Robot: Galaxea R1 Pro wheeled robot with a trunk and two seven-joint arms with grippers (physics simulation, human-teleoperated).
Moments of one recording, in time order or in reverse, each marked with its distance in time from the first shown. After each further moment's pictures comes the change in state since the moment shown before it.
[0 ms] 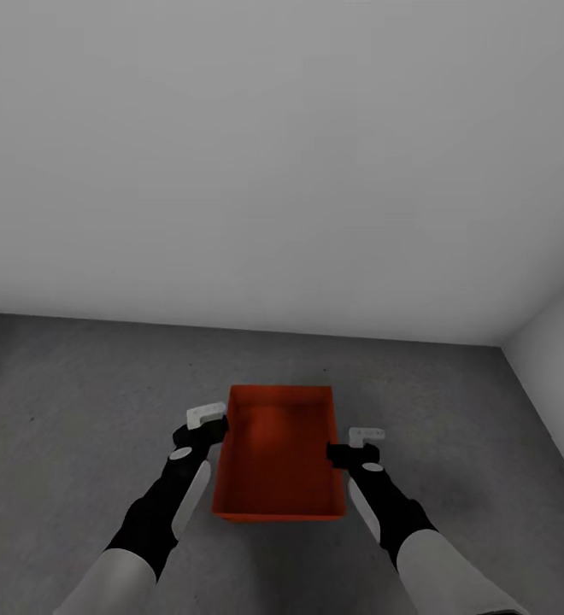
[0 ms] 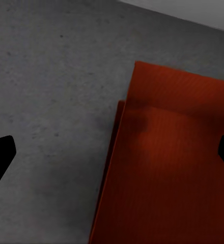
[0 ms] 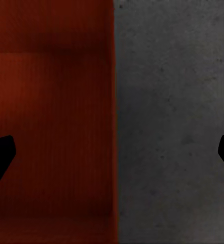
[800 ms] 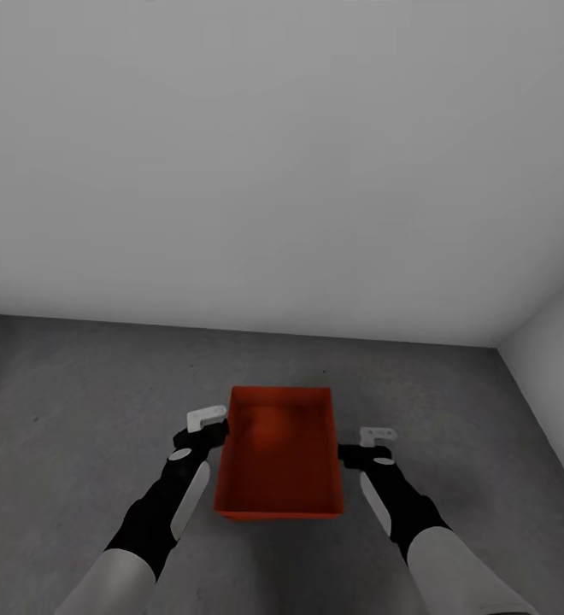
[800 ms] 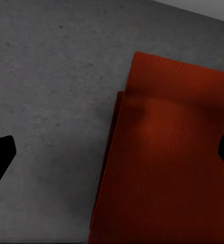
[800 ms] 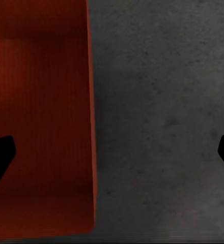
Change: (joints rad) left arm 0.000 0.003 0.003 0.013 0.011 0.028 -0.012; right arm 0.000 -0.034 -0.040 -0.040 -0.003 0.111 0.009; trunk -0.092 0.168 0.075
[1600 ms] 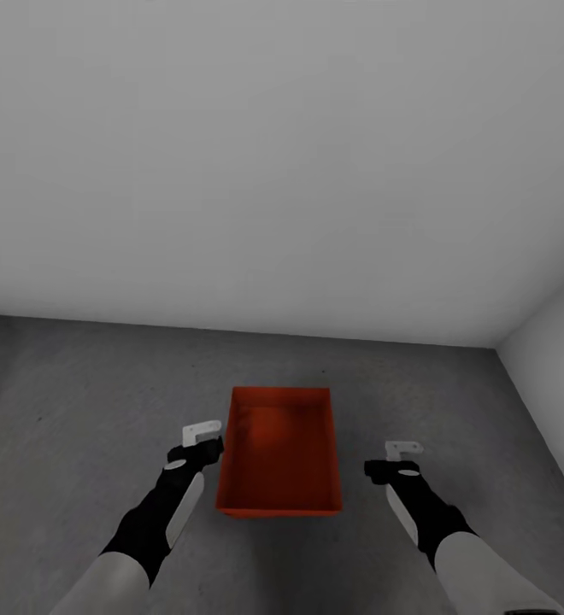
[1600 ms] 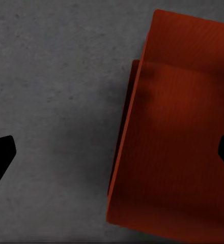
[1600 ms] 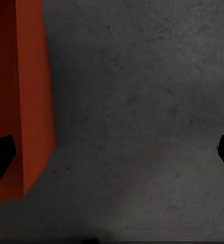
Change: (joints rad) left arm 0.000 0.023 0.009 0.096 0.006 0.014 -0.011; right arm 0.000 -0.100 0.004 0.093 0.005 -0.010 0.002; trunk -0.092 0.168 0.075
